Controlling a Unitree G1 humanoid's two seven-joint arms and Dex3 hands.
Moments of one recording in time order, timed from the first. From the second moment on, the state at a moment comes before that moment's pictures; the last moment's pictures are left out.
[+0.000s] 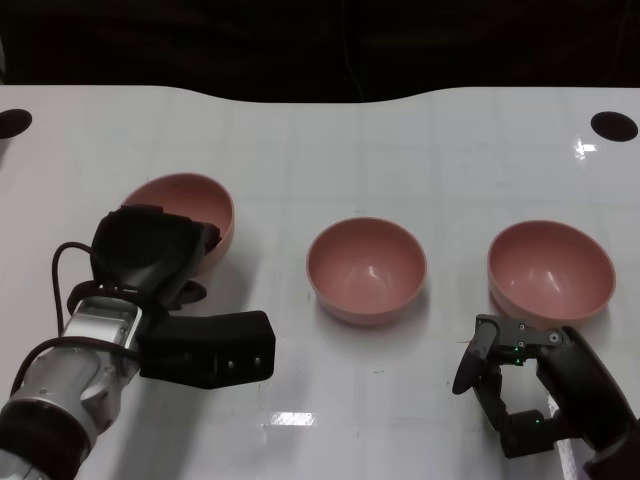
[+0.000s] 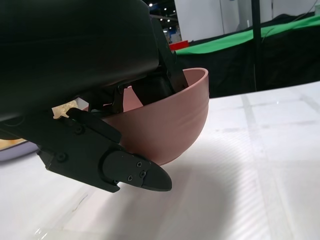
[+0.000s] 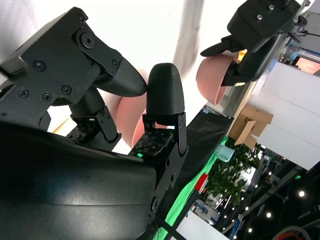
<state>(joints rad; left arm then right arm) -0.58 0.31 -0.51 0.75 0.89 0.00 0.36 -0.16 -0.13 0.09 0.68 -0.12 -0.94 0.19</state>
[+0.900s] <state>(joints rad) -0.58 0.30 -0.52 0.51 0.89 -0.09 0.30 -0.16 -0.13 0.09 0.69 -0.12 -0.95 0.19</state>
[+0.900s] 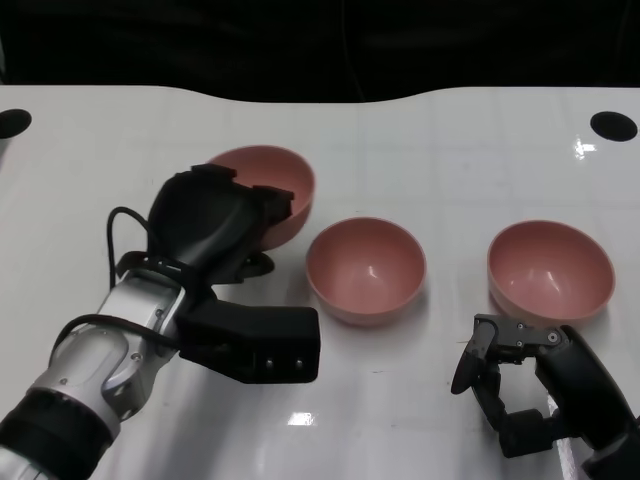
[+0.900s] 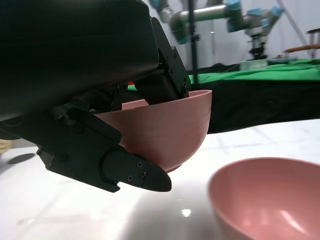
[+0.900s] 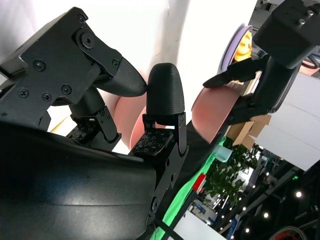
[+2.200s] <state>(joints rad) -0.68 0.15 -0.63 0.64 0.94 -0.22 0.34 -0.15 -0.13 0.09 0.66 -0.12 -0.95 0.20</state>
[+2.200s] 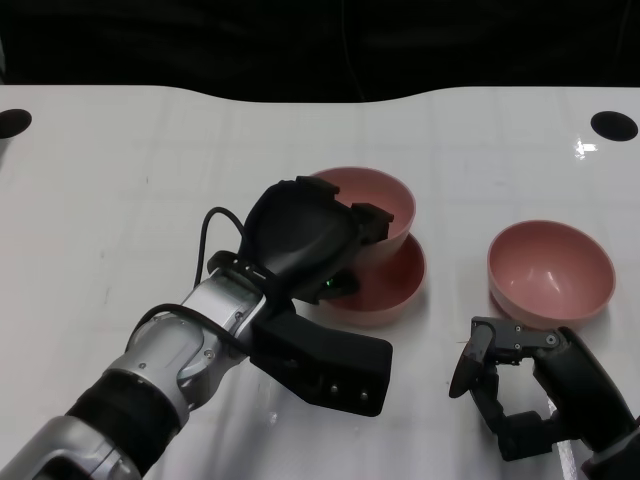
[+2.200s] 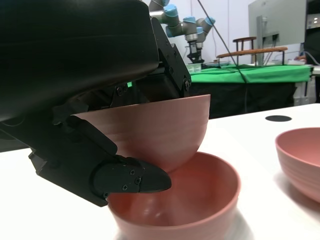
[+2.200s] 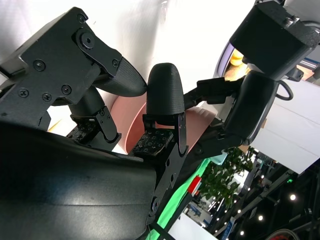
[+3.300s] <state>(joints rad) -0.73 0.10 -0.65 0.80 0.85 -0.24 0.14 -0.15 -0.13 0.10 0.66 -0.11 -0.97 0.23</state>
